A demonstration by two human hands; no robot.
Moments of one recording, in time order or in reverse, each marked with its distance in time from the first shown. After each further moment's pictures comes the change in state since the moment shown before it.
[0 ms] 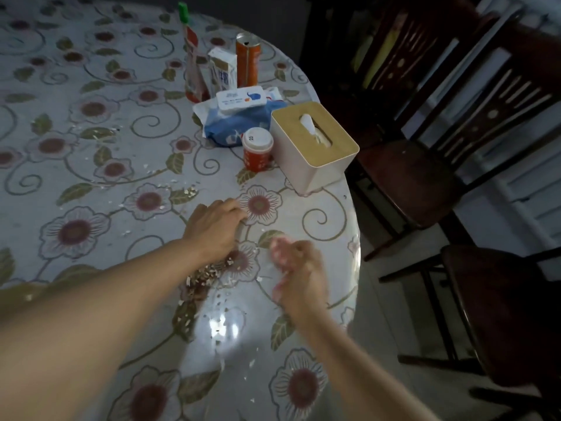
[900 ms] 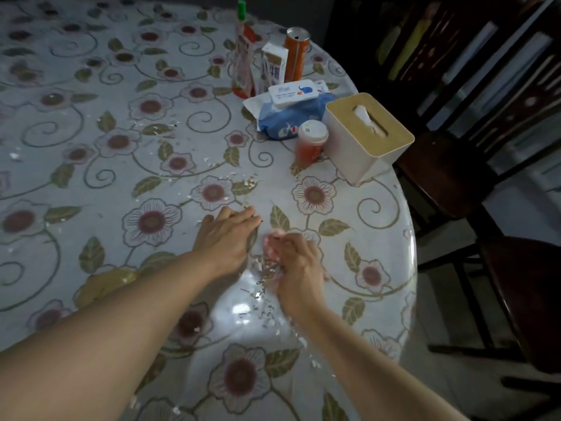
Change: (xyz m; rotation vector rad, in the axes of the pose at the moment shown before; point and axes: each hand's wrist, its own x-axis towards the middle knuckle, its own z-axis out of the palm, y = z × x) left_hand -0.063 -0.077 0.001 0.023 -0.077 -0.040; right_hand -0.040 -0.033 0.097 -0.477 0.009 -0.416
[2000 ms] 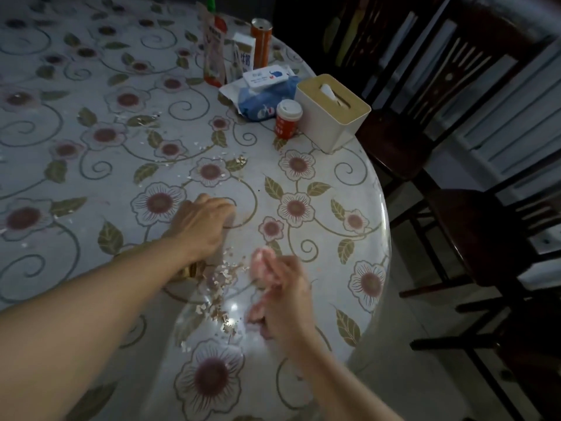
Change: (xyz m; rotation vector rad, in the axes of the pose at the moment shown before) left_hand -0.065 -0.046 -0.012 0.016 0.103 0.200; right_hand -0.118 -0.093 0.004 0.667 0.053 0.541
